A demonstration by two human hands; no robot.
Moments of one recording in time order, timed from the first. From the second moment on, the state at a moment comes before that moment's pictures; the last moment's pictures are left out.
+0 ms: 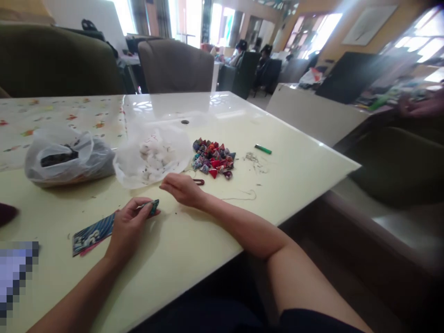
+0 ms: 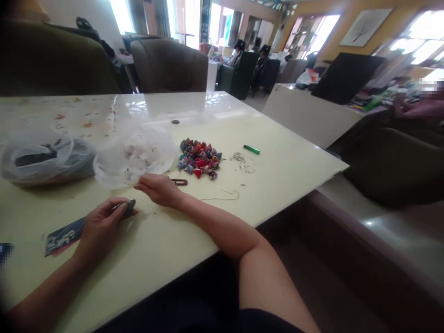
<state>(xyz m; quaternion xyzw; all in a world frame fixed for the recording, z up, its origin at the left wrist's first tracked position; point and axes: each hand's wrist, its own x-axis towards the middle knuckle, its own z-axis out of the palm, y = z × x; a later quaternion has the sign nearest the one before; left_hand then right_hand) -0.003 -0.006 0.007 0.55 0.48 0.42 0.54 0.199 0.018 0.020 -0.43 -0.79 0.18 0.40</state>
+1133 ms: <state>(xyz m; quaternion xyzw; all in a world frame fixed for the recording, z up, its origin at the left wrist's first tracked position) -0.001 -0.014 0.015 0.57 0.38 0.46 0.57 0.324 -0.089 0.082 -0.77 -0.64 0.03 -0.02</state>
